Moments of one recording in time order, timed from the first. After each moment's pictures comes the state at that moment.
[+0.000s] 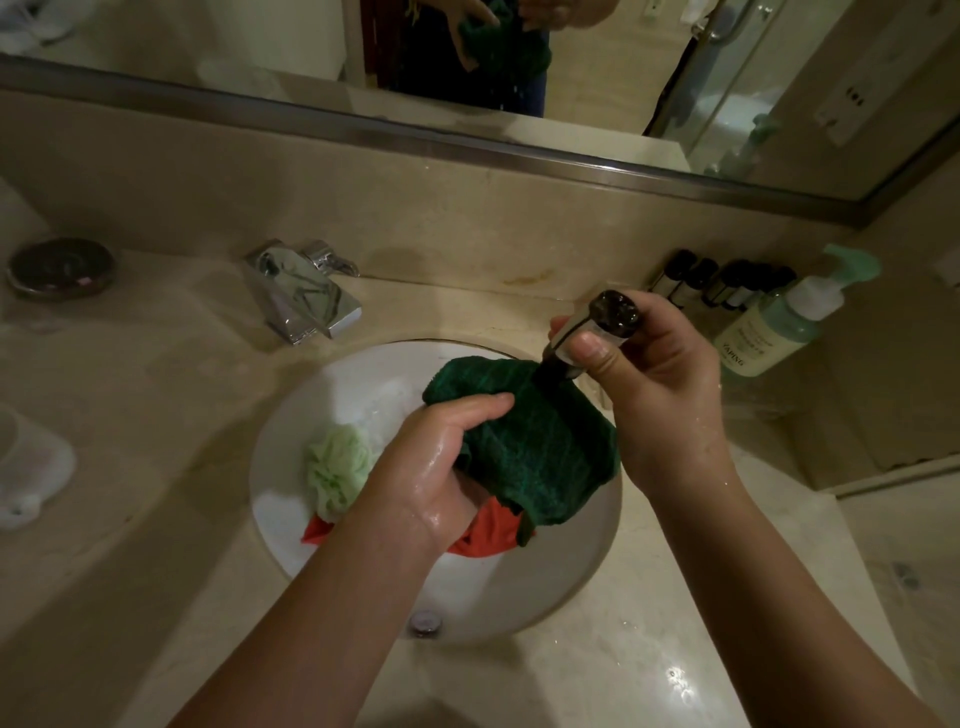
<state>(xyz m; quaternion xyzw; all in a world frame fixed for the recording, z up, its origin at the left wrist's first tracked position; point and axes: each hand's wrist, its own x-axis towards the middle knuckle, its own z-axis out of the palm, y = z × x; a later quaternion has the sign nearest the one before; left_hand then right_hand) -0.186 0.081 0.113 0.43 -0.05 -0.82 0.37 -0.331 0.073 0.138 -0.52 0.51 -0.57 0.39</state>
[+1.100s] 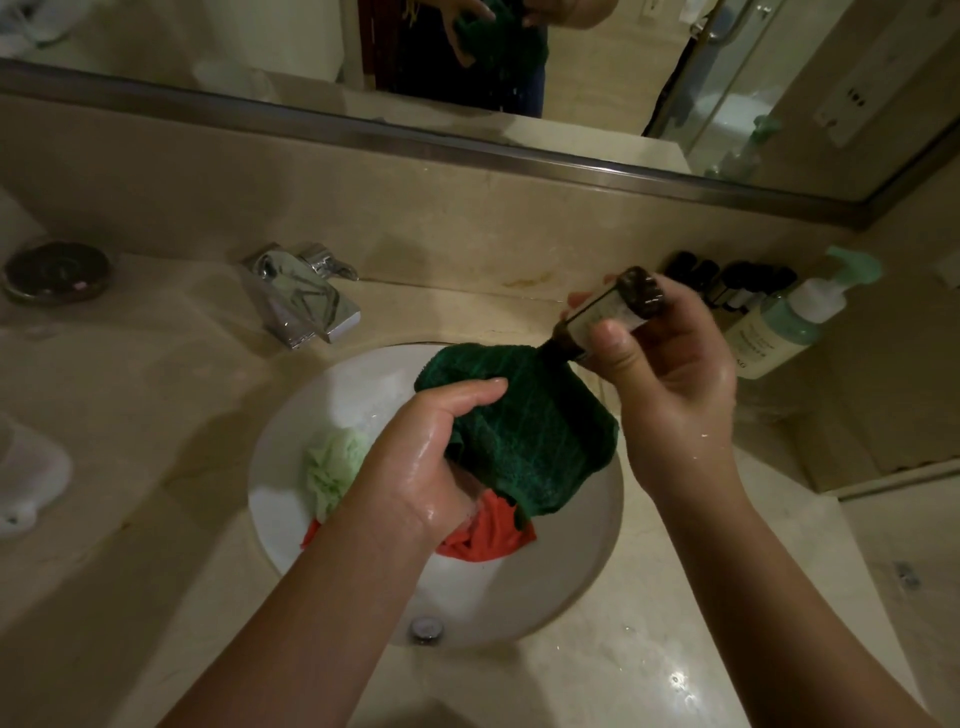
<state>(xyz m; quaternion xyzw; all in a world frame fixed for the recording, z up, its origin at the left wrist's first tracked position) -0.183 0.074 0.128 0.40 -0.04 -0.83 0.38 -0.331 0.074 0.141 -0.54 0.49 -0.59 0.34</state>
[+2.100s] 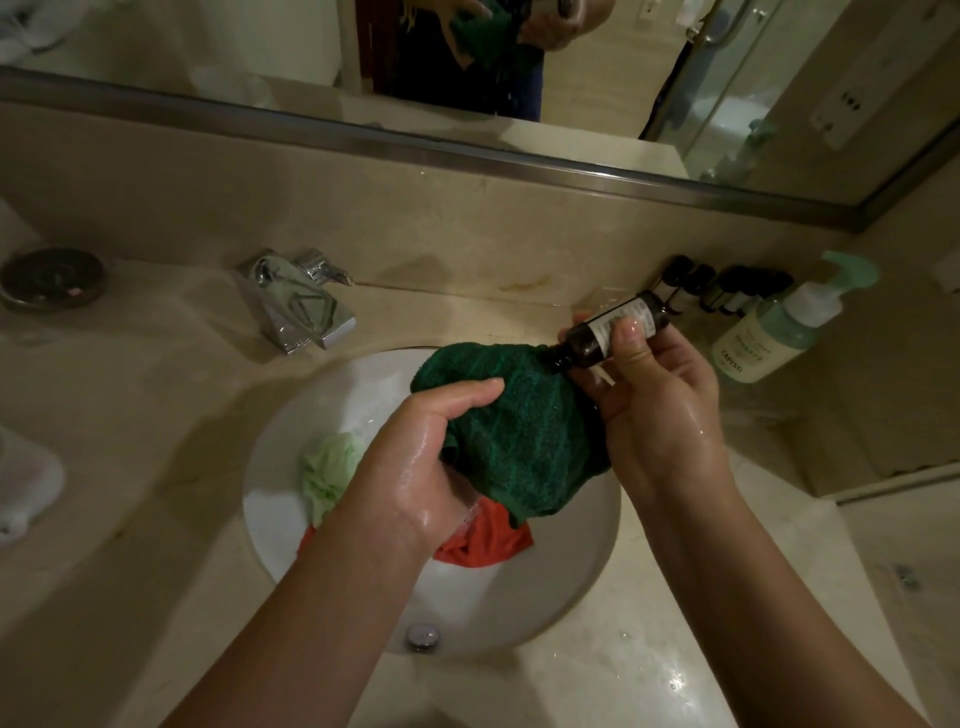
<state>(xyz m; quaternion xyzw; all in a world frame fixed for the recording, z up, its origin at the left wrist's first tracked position) -0.185 0.074 0.134 0.40 -0.06 -0.82 0.40 -0.329 0.065 0.137 -0.29 0.47 -0.66 0.50</state>
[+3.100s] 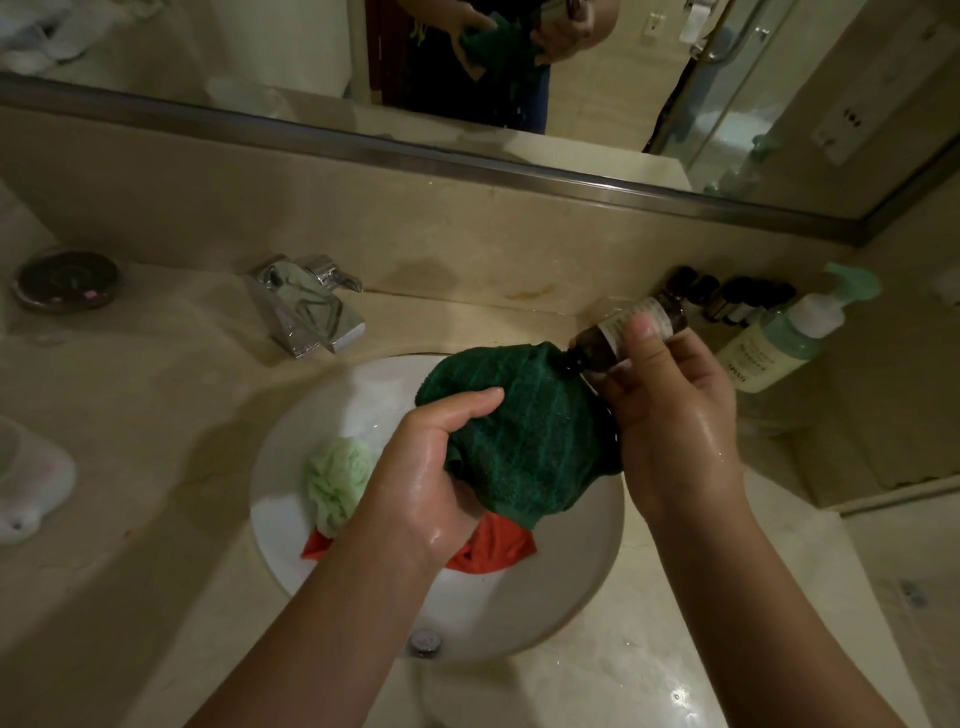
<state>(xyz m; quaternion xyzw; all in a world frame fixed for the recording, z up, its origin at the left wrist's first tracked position) -0.185 0.080 0.126 0.37 -0.06 -0.83 0.42 -0.329 0.075 0.142 -0.31 0.50 -0.65 0.47</state>
